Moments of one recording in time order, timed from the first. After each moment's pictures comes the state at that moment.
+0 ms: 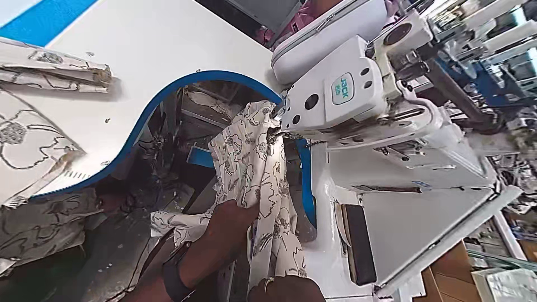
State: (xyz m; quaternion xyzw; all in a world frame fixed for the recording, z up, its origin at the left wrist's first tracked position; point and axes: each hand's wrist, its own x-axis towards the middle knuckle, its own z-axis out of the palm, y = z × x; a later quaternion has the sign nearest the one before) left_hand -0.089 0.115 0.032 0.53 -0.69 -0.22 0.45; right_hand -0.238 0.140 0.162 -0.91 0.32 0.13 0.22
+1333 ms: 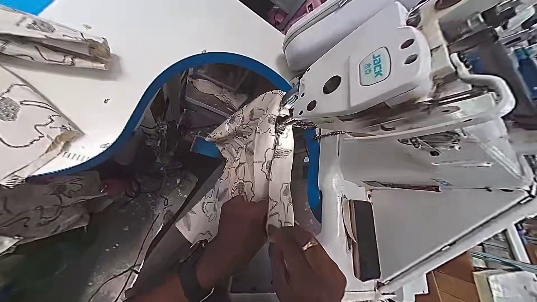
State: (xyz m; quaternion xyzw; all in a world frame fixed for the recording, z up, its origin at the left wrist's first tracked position) left_hand -0.117 0.117 0.045 0.60 -0.61 -0.19 0.47; right_hand -0.236 0.127 0.115 -0.87 0.45 -0.20 -0.05
